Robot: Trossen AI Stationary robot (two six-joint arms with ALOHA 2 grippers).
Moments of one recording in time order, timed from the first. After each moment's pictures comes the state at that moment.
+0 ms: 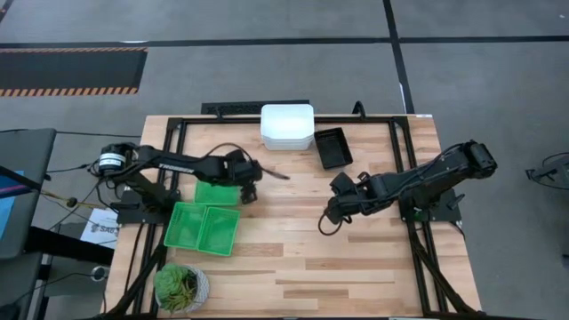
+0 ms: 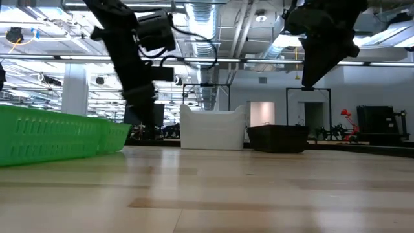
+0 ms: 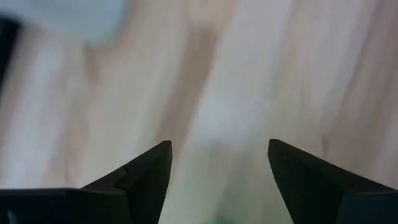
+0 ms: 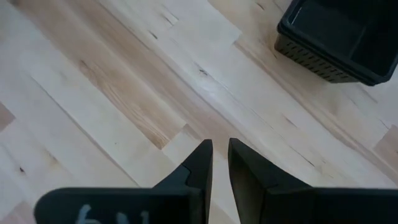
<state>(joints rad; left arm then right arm) 0.14 1.56 0.88 -0.47 -0.33 -0.11 0.27 1.45 1.10 -0.98 0.45 1.02</state>
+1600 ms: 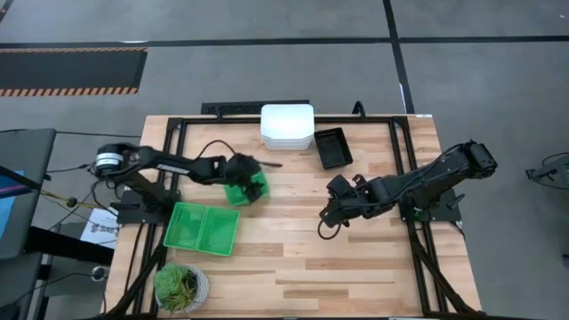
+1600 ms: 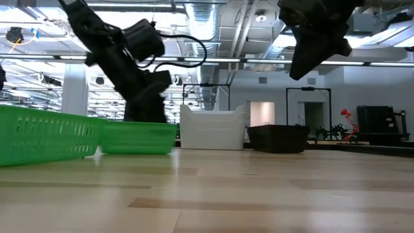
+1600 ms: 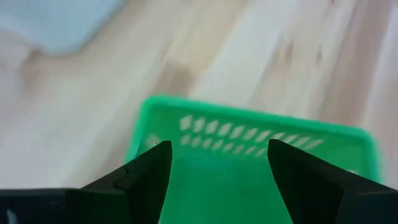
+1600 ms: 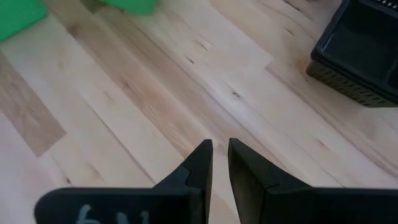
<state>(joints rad) 0.21 1.53 0.66 0.01 -0.12 -0.26 0.30 1.45 1.10 -0.84 0.48 1.01</state>
